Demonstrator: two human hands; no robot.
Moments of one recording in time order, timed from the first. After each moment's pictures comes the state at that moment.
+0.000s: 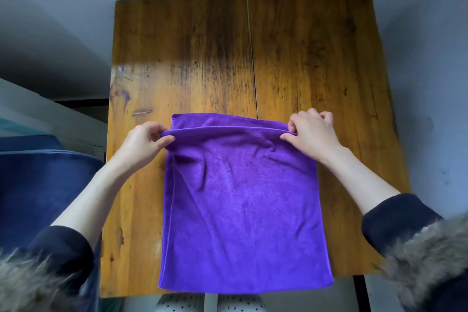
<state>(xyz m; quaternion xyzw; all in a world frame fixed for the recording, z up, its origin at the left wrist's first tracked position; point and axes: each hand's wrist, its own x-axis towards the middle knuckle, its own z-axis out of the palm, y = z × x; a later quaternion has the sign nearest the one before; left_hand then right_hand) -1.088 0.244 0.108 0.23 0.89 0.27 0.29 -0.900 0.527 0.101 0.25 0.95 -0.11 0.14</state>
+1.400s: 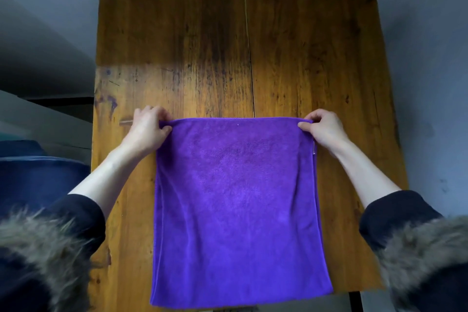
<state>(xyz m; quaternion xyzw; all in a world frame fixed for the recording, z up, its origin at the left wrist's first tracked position) -1.131 0.289 0.062 0.26 0.92 0.16 0.23 -0.913 0.578 0.063 0.51 0.78 -0.37 0.05</state>
